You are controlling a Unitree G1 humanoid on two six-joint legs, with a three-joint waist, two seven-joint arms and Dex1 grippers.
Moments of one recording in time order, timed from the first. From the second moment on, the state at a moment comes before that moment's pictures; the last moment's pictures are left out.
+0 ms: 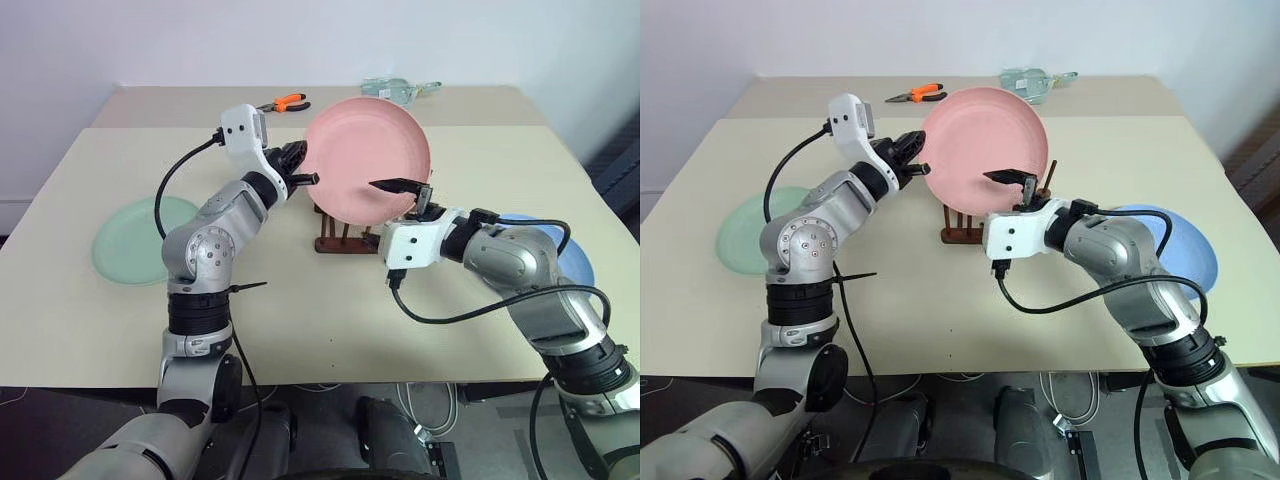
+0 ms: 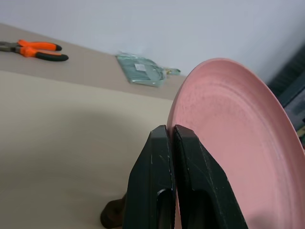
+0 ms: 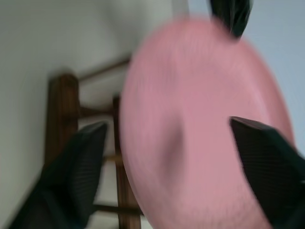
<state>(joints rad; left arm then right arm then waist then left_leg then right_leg) -0.76 0.08 0.17 -0.09 -0.62 0.82 -0.02 -0.47 -0.73 0.24 -0.30 -0.41 0.06 0.69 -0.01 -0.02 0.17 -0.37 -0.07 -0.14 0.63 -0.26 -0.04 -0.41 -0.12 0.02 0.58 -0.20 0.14</state>
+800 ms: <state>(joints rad) -0.57 0.38 0.02 -0.08 -0.46 0.44 -0.46 -0.43 -0.46 -0.31 -0.47 0.35 0.58 0.62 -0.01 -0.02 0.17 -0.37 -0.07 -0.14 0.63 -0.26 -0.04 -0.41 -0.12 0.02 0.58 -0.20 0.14</state>
